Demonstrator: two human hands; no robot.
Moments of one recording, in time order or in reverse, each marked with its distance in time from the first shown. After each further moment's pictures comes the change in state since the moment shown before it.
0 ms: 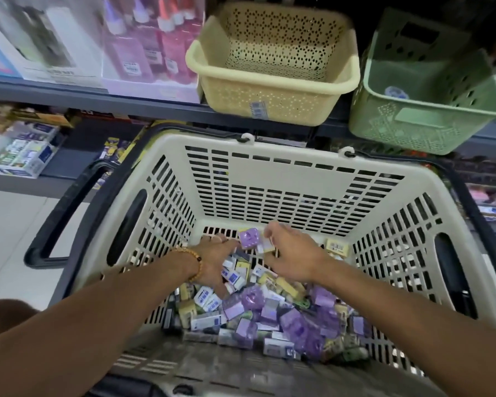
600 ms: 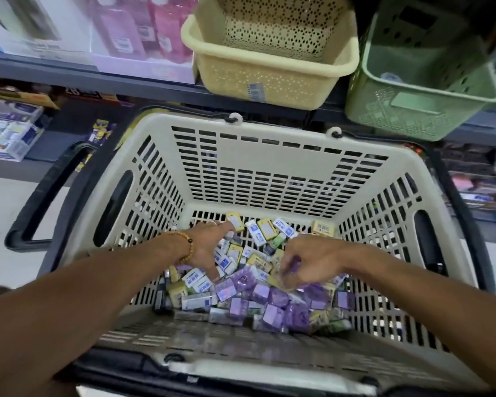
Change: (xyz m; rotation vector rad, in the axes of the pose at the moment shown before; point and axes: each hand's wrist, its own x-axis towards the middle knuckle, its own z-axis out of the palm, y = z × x) left_hand -0.016 0.006 -0.013 -0.088 0.000 0.066; right_hand -0.032 0.016 -0.019 0.032 -0.505 0.029
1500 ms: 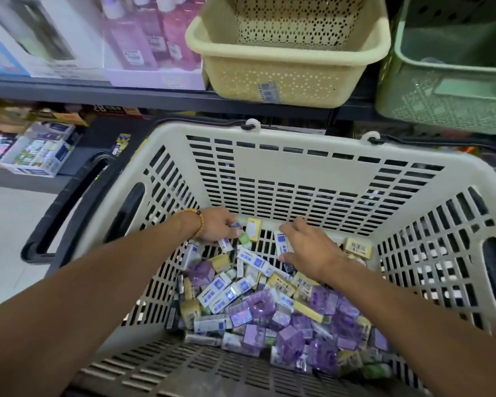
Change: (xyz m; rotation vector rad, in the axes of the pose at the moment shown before) left_hand 0.034 -0.024 -0.044 -0.176 0.071 -0.148; right_hand 0.077 0.010 0.011 -0.113 0.526 0.067
